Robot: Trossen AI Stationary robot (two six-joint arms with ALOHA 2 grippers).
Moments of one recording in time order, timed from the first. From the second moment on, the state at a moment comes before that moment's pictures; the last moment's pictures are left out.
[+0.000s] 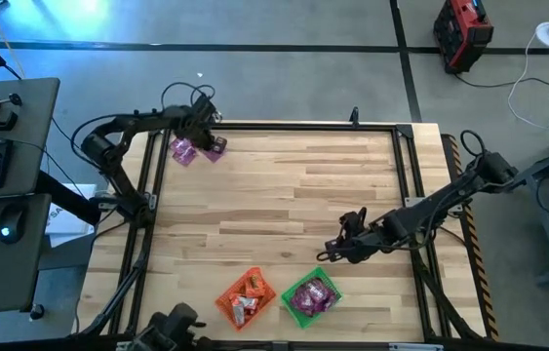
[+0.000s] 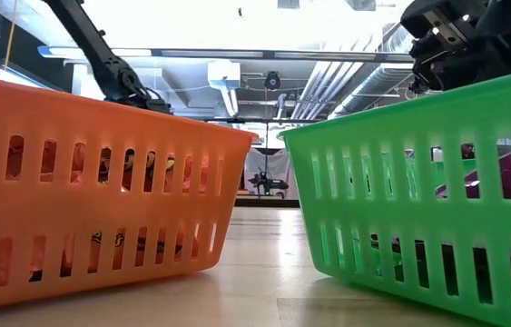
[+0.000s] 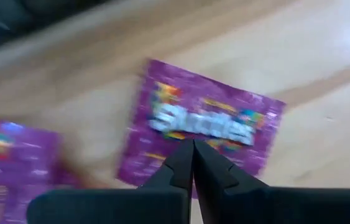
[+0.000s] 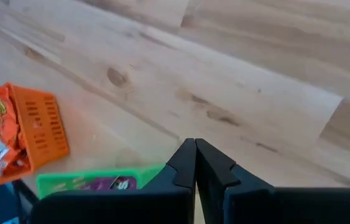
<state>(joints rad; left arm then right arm) 0.97 1.74 0.98 -0.56 0.03 -0.19 0.48 1.36 0.79 -0.50 0.26 1.63</state>
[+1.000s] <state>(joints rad) 0.80 1.62 0.75 -0.31 -0.04 -0.37 0.43 1.36 0.79 -0.47 0.26 1.51</state>
